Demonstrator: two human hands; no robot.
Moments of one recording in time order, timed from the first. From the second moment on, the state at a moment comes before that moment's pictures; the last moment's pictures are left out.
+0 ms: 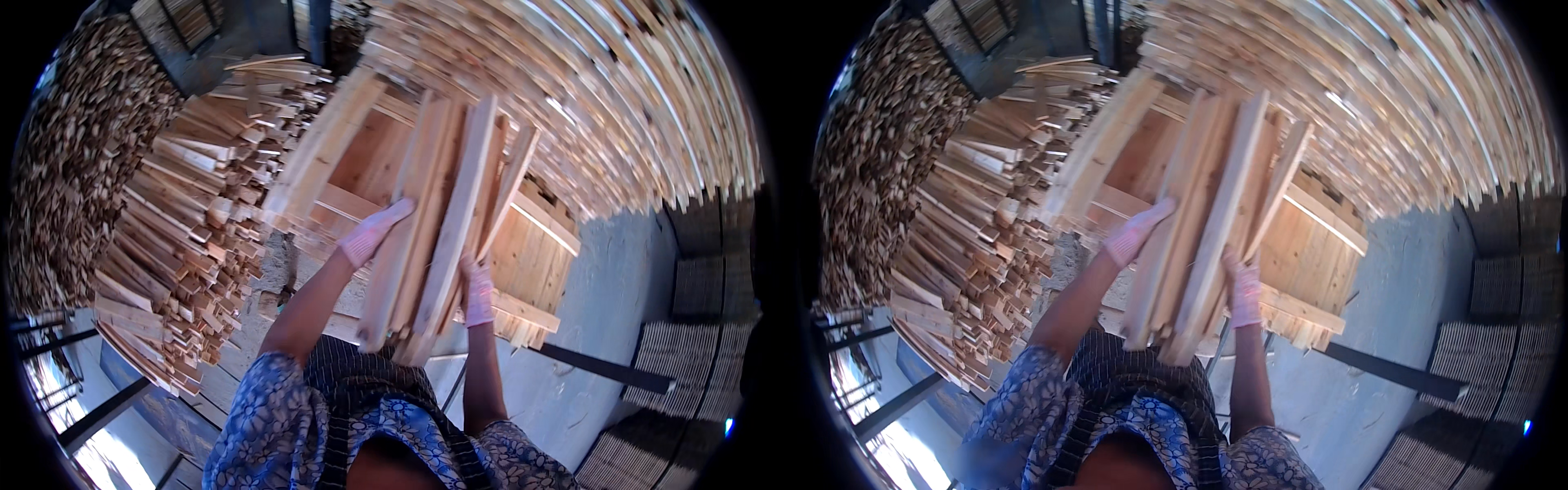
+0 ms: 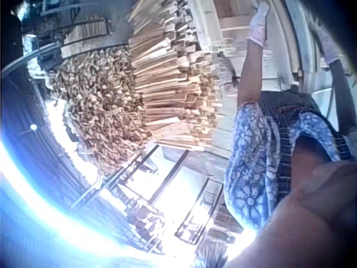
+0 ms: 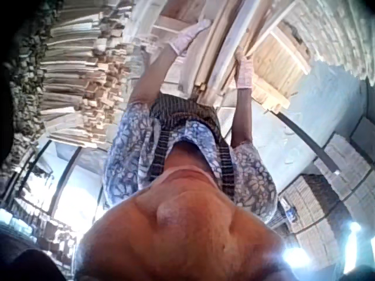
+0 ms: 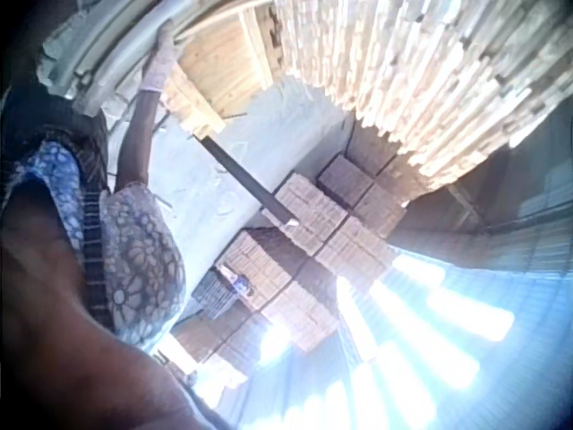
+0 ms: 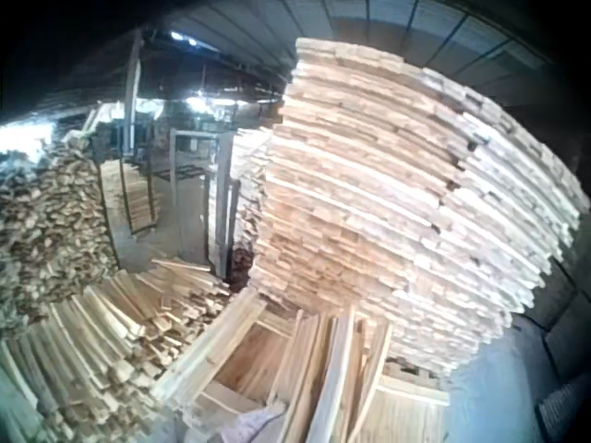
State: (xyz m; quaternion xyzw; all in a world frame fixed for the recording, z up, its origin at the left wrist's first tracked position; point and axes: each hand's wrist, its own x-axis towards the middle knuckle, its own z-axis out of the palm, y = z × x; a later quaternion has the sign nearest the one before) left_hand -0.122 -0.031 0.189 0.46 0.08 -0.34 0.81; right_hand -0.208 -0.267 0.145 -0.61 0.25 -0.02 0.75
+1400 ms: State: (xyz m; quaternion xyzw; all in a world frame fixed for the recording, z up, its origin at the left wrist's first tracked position) left_hand 0.078 0.159 0.007 0.97 -0.12 -0.09 0.20; right_hand -0.015 -0.123 0.054 -0.91 0.27 0.01 0.30
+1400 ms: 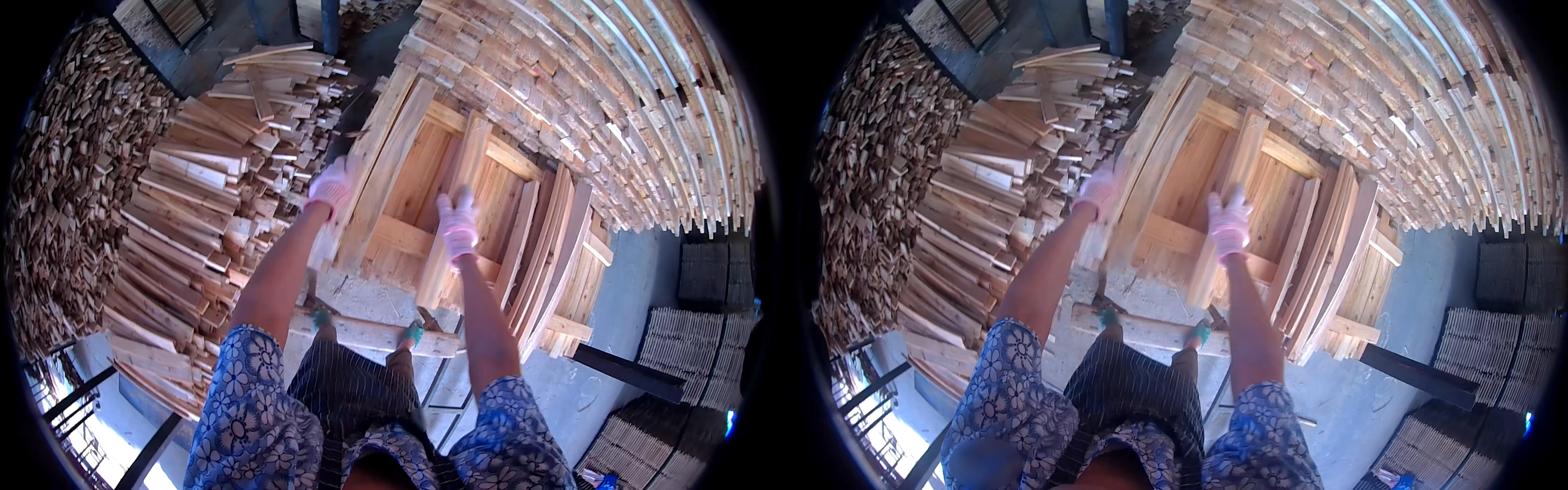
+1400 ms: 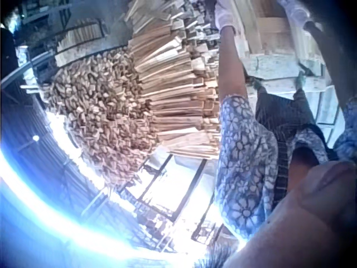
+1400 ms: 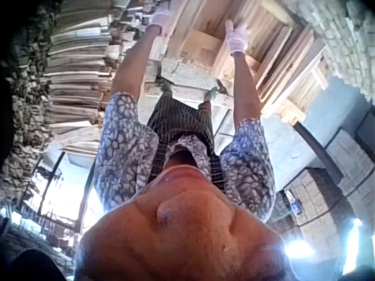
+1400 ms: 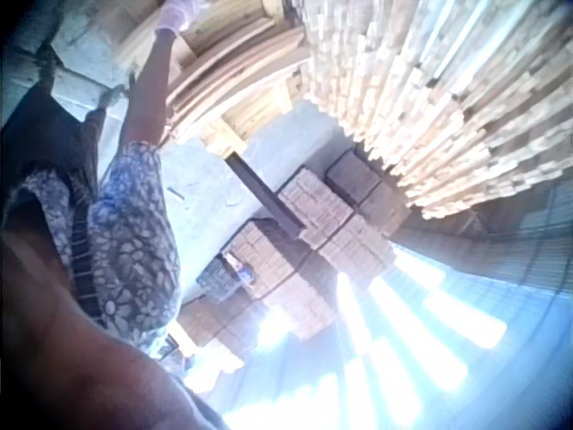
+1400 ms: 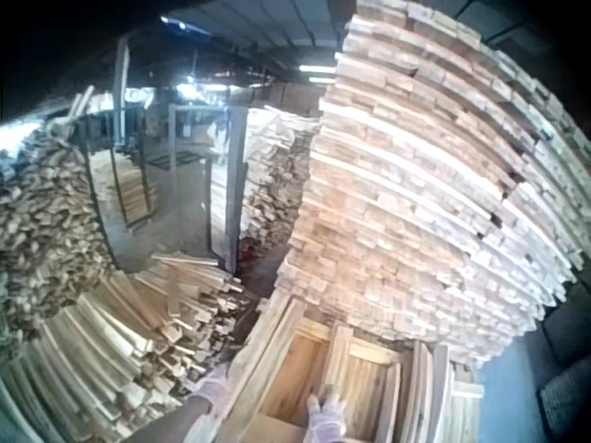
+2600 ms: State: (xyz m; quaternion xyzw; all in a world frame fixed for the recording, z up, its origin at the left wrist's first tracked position) left_hand -0.066 -0.259 0.110 0.88 -0.14 -0.18 0.43; right_hand -0.223 -0.480 0.074 -0.72 0.37 -0.04 0.58
